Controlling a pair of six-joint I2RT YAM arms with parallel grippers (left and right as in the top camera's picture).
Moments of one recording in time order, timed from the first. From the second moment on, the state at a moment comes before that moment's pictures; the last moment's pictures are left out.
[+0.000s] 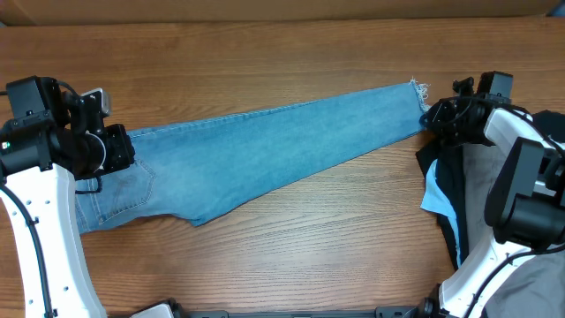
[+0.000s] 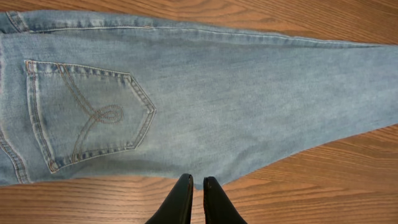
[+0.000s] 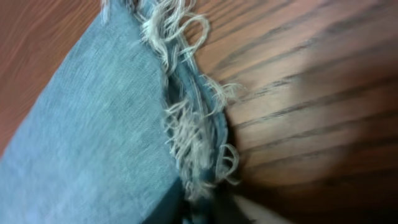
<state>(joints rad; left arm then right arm) 0.34 1.41 1.46 -1.26 0.28 0.03 -0.30 2.09 1.35 -0.45 -0.49 0.21</state>
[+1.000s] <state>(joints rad) 0.58 1.41 1.63 -1.35 0.28 -0.02 -0.23 1.56 1.67 -0.77 -0.44 0.20</state>
